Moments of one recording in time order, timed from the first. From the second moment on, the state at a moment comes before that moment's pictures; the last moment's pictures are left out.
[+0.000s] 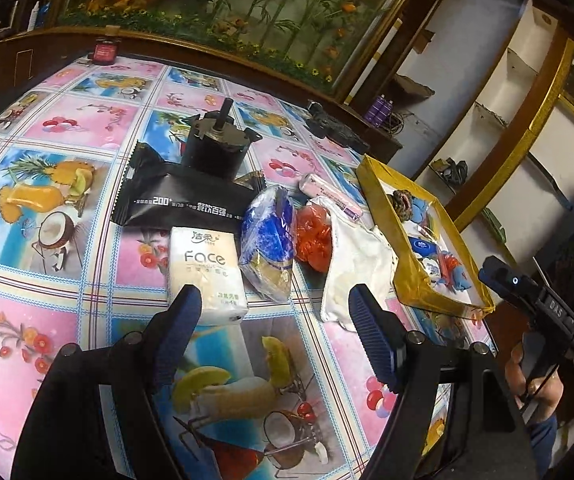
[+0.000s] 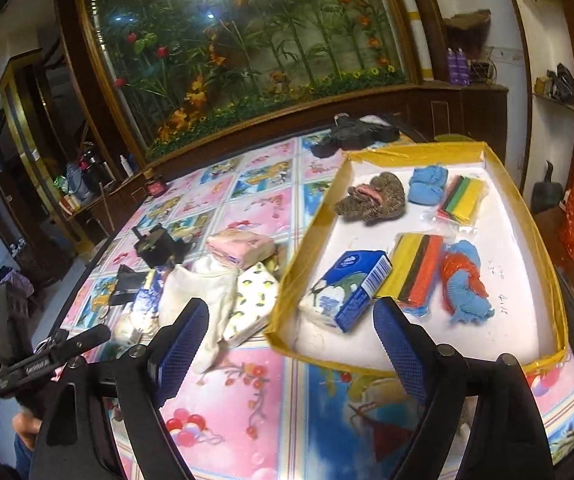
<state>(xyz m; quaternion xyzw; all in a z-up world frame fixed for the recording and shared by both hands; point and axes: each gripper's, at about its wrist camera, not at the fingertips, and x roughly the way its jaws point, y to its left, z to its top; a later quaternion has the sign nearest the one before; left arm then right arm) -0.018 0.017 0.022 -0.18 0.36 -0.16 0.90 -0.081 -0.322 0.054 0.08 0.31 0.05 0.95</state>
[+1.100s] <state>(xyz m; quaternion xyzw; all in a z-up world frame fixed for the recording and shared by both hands) -0.015 0.033 0.020 -0.20 0.36 -0.11 0.90 0.030 -0.175 -0.001 -0.09 0.40 0.12 0.91</state>
